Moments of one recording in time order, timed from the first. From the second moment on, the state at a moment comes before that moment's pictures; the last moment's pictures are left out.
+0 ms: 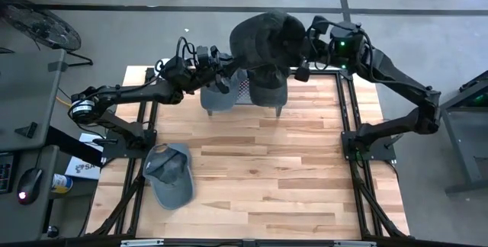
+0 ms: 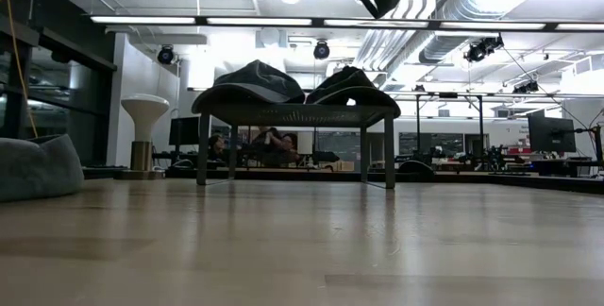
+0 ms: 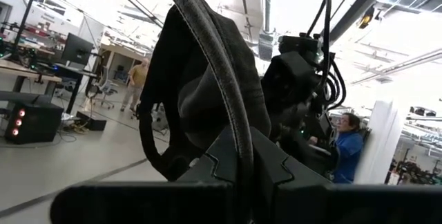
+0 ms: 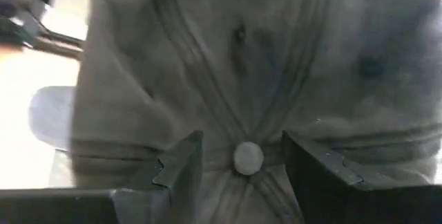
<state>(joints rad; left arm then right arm) 0.33 1.37 1.03 0.77 0.01 -0.35 -0.49 1.26 1.50 -0.49 0.07 -0.59</state>
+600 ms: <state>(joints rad) 0.33 1.37 1.03 0.79 0.04 -0.40 -0.47 1.29 1.50 -0.50 0.19 -0.82</state>
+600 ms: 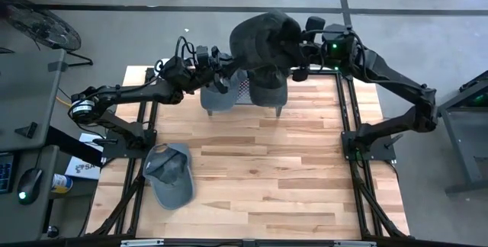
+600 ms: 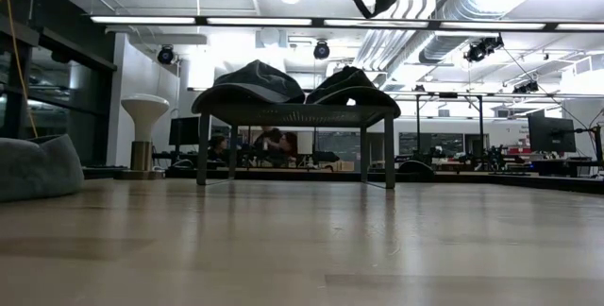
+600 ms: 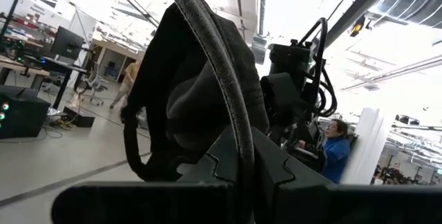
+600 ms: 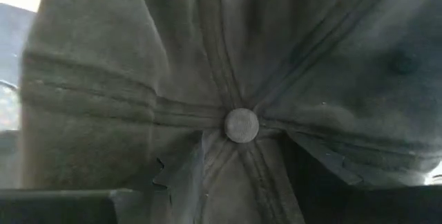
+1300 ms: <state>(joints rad) 0.33 1.37 1.03 0.79 0.05 -0.40 -0.47 1.30 1.50 -0.45 0.15 -0.84</state>
